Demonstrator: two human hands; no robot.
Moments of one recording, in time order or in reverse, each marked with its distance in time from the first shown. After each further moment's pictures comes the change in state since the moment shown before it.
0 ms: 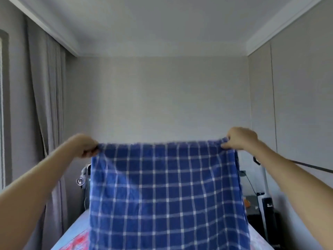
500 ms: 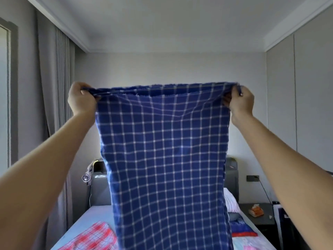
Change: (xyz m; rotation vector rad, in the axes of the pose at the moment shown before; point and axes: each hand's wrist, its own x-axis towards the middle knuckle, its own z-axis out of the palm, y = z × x) left_hand 0.074 0.063 -0.018 -0.788 0.859 0.685; right_hand 0.114 -0.070 -0.006 1.509 0.620 -0.007
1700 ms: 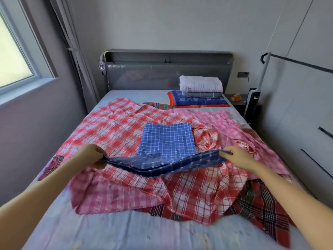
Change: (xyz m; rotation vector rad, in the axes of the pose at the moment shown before) left_hand -0.411 0.050 -0.518 1.115 -1.131 -0.751; right_hand -0.557 -0.079 -0.377 -0.945 -1.102 0.552
